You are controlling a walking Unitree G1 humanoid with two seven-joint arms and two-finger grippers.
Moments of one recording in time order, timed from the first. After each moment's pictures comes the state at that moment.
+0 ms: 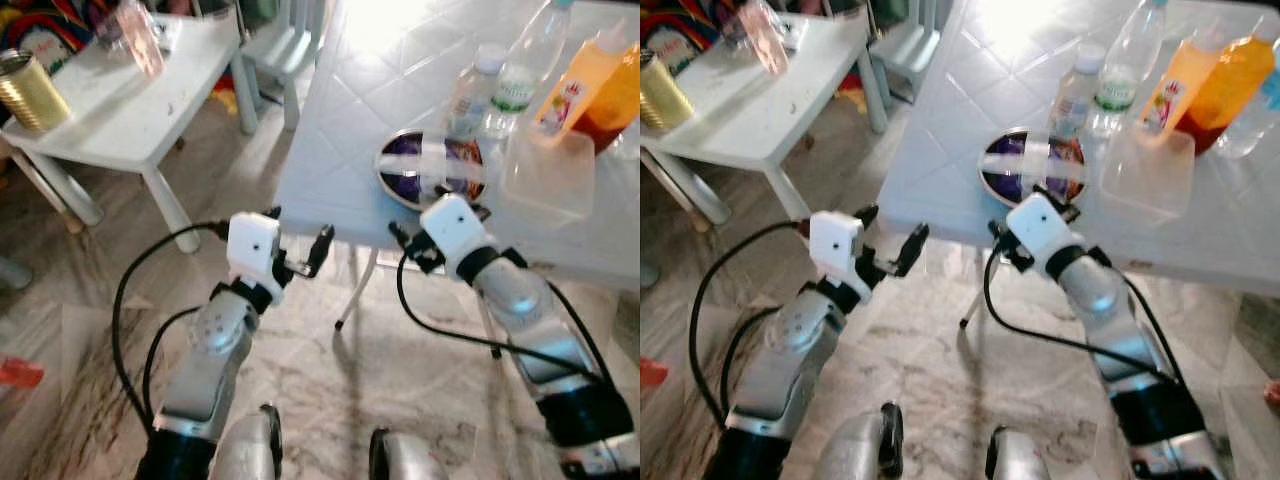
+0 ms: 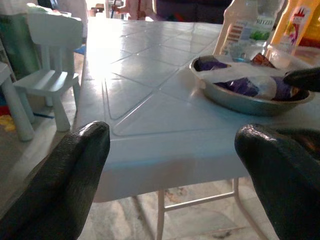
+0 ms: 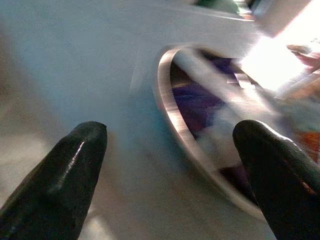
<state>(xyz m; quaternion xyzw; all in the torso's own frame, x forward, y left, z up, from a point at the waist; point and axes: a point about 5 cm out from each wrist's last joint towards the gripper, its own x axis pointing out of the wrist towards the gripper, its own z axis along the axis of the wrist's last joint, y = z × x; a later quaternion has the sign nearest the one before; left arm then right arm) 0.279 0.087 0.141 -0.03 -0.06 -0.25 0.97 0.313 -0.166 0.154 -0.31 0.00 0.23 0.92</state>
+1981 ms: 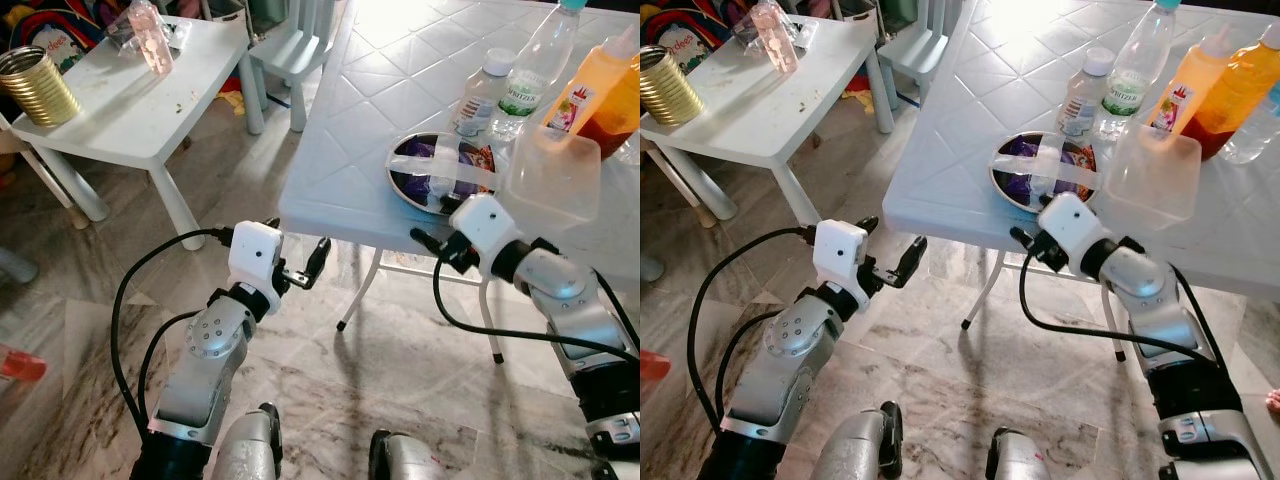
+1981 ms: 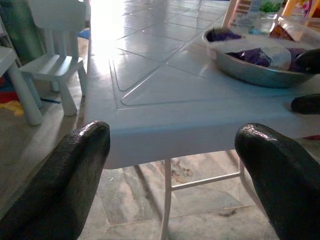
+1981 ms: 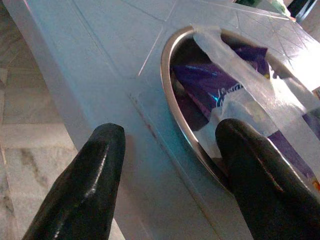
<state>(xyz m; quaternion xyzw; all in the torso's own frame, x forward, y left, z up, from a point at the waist) 0.277 0.088 0.132 0.00 -0.02 -0.25 0.97 0.323 -0.207 0.155 -0.30 0.02 0.29 0.91</state>
